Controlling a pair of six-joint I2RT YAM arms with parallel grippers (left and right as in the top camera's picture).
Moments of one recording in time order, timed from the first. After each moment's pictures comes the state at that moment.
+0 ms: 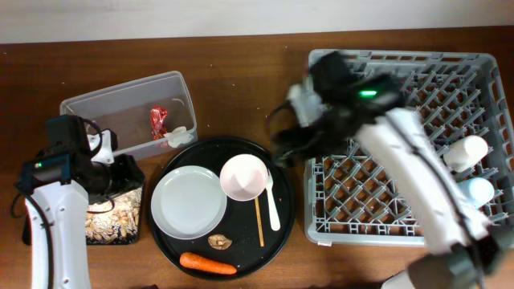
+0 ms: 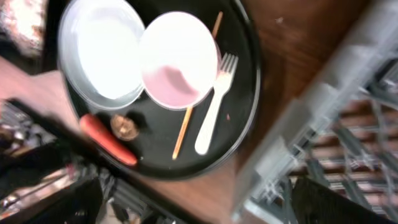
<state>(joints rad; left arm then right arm) 0.28 1.34 1.17 -1.17 0.21 -0.08 0.46 1.71 1.73 -1.38 -0.32 0.11</state>
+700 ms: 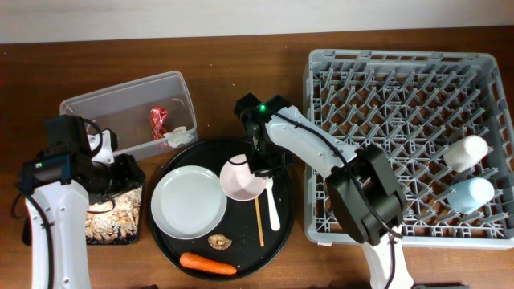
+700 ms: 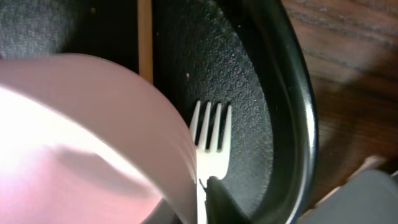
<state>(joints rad) 0.28 1.34 1.17 -1.17 0.21 -0.09 0.62 2.19 1.73 -1.21 -0.16 0.39</state>
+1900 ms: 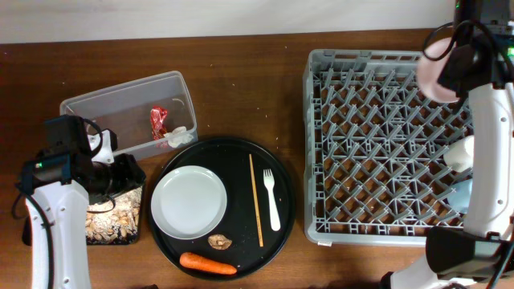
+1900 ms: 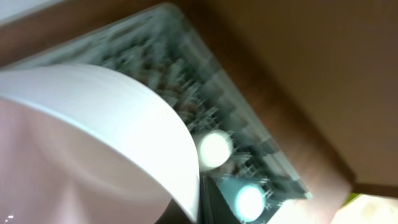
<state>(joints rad) 0.28 1.34 1.17 -1.16 0.21 -0.10 -0.12 1.76 2.11 -1.41 0.63 0.39</state>
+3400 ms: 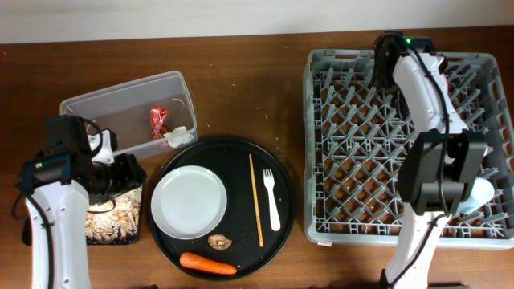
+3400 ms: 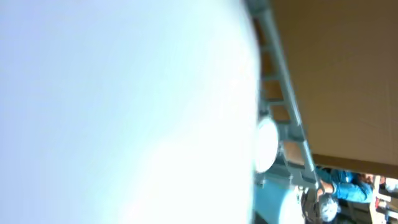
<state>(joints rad) 0.28 1.34 1.17 -1.16 0.22 -0.10 -0.04 2.22 1.99 -1.43 0.81 0.55</state>
